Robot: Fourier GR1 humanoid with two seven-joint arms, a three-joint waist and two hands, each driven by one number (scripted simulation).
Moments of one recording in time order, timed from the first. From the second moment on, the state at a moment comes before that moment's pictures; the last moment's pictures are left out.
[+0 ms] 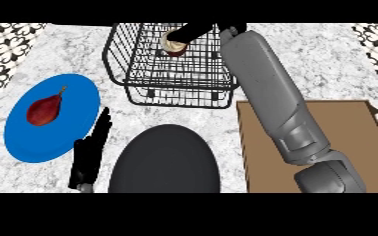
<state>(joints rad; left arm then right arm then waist) 0.07 0.08 -0.06 -1.41 -0.10 0.15 0.03 -1.21 0.00 -0.06 -0.68 0.34 -0.21 0.30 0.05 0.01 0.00</state>
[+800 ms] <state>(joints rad) 0.13 0.06 -0.04 -1.42 -0.10 0.18 0.02 -1.06 -0.25 -0.25 -0.89 0.23 -0.35 0.30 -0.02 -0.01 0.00</state>
